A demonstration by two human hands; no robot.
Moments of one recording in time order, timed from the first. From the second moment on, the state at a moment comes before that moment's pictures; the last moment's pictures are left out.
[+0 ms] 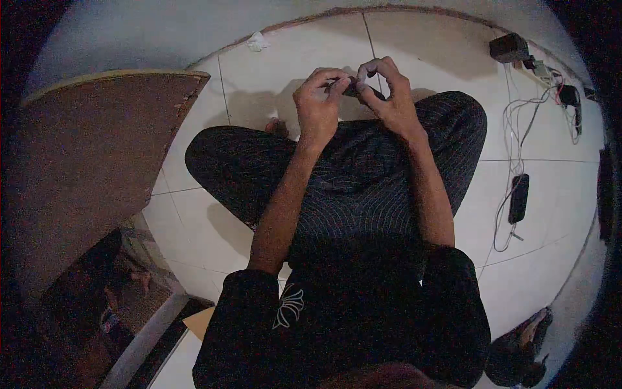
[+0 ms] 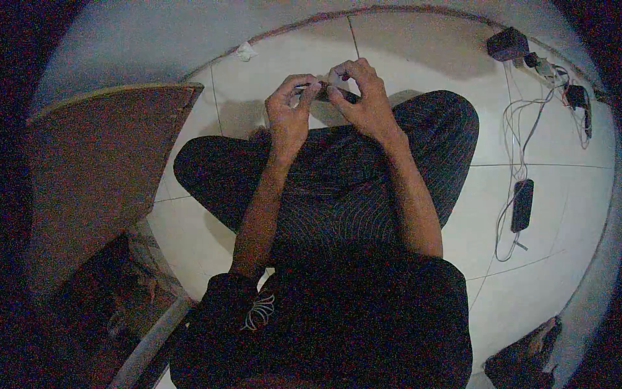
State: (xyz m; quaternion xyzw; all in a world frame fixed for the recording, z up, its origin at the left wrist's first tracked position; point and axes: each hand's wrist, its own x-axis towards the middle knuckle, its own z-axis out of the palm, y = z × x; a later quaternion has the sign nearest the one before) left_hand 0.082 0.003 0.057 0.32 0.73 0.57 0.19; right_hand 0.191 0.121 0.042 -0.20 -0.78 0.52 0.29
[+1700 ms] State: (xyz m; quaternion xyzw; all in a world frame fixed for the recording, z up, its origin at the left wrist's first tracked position) left_hand 0.077 0.000 0.058 0.18 0.63 0.70 0.27; right_hand 0.191 0.122 0.047 -0.25 -0.76 0.54 0.27
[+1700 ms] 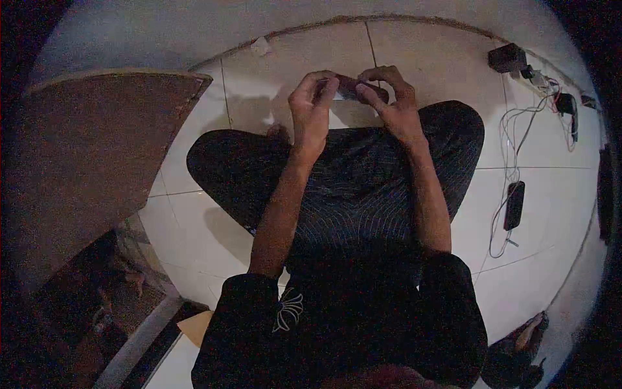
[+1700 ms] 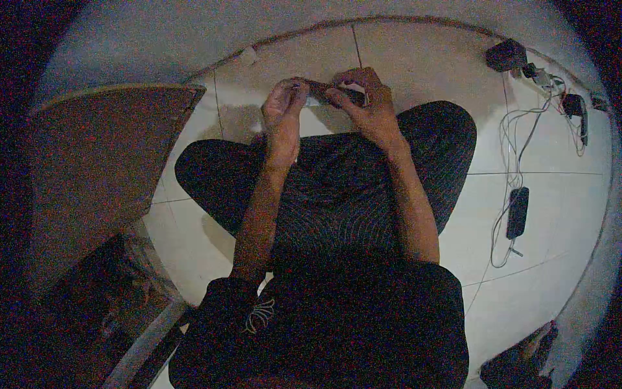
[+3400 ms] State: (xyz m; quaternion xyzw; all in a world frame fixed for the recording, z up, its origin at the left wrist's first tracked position) left_hand 0.069 -0.003 0.057 0.20 0.67 0.68 0.22; right_hand 0.192 0.126 0.048 -0.28 -0.77 0.49 0.31
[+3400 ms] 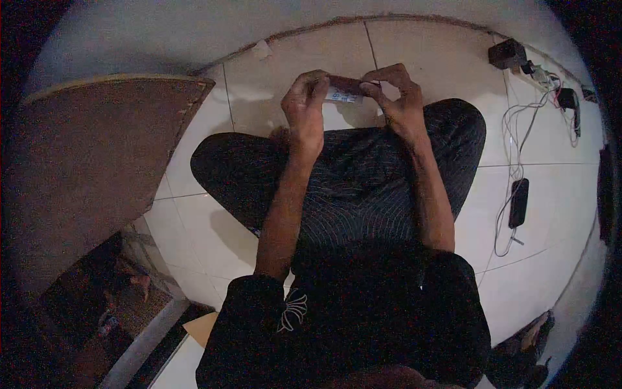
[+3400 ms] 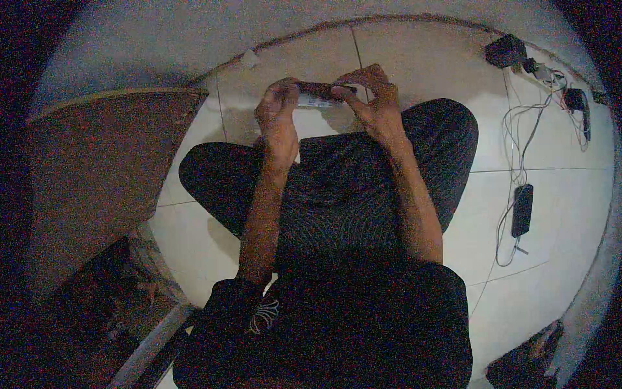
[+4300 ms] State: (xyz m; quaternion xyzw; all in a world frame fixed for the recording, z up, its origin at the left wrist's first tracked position) left_hand 0.070 0.002 0.047 0.17 0.61 0.70 0.31; right_hand 0.191 0.127 0.032 -0.25 -0.76 0.51 0.30
